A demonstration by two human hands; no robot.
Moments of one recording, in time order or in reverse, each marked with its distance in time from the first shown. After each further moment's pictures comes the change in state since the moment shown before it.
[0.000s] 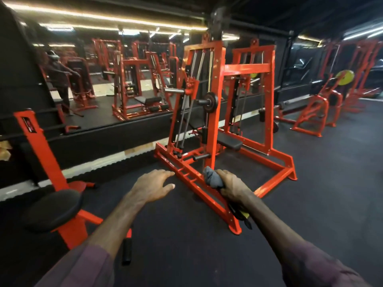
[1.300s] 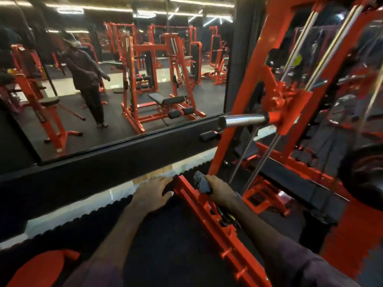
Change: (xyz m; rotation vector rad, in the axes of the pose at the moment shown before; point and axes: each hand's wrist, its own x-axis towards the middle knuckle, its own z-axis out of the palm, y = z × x) left_hand 0.996 -0.670 0.076 -0.011 0.033 -0.115; right_hand 1.242 -0.006 0.189 0.009 -0.091 -0.042
